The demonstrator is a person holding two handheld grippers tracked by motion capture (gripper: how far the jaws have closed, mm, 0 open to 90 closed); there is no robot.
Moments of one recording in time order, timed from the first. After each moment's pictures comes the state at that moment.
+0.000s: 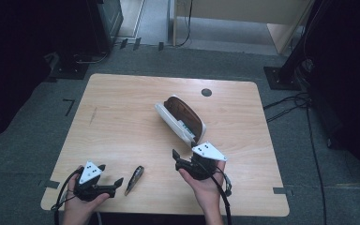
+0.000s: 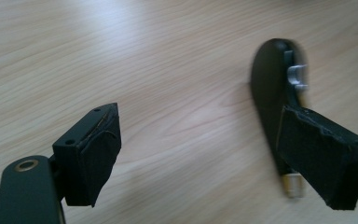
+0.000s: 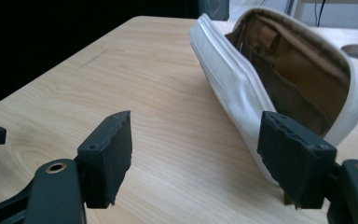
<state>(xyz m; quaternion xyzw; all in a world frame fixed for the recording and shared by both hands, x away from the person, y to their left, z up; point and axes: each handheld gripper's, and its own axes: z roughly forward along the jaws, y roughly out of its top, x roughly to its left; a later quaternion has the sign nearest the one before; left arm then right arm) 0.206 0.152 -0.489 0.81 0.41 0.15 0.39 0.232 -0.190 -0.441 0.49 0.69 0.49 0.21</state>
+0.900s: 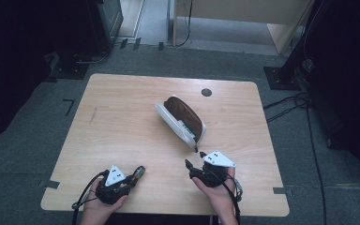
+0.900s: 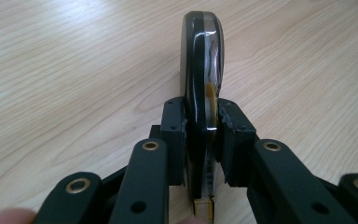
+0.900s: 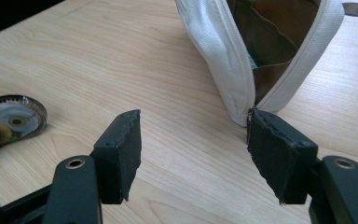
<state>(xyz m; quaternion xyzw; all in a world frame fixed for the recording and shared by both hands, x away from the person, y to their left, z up) 0.210 0.103 -0.509 0.84 0.38 0.12 0.36 0.224 -0.228 -0.476 0.48 0.73 0.45 0.21</state>
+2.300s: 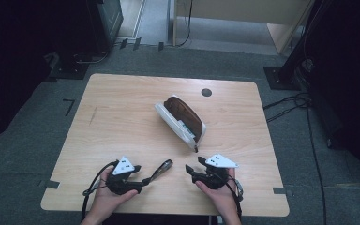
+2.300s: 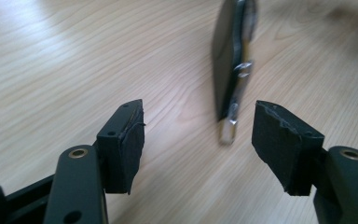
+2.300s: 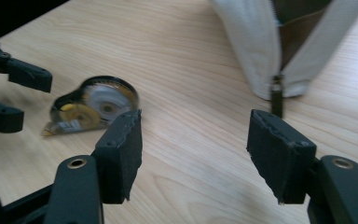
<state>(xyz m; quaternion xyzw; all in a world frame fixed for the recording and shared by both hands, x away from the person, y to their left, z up) 0.233 0.095 -0.506 0.84 0.36 0.07 0.40 0.230 -0.240 -0.505 0.46 0.74 0.48 0.14</state>
